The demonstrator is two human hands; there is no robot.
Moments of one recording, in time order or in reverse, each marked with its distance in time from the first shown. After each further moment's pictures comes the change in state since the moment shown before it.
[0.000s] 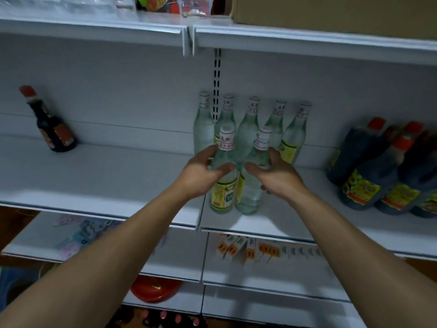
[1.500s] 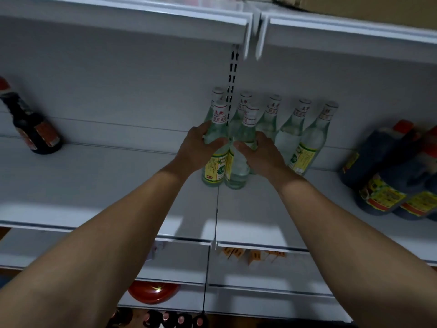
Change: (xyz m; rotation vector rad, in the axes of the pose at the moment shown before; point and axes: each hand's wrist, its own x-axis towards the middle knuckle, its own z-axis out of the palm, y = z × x) left_hand 0.100 -0.047 -0.045 -0.066 0.002 -0.016; right_hand 0.087 -0.043 0.063 -0.017 0.054 0.050
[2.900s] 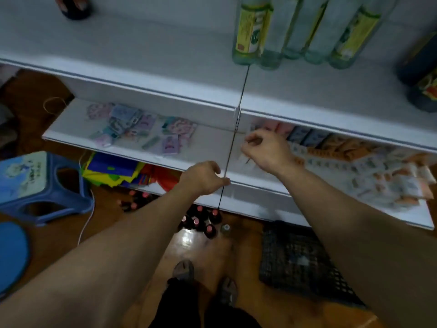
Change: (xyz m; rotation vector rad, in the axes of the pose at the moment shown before) left_hand -0.293 -0.146 0.080 0.549 -0.358 -0.566; right_hand -0.209 0.121 0.092 -0.146 -0.246 0.003
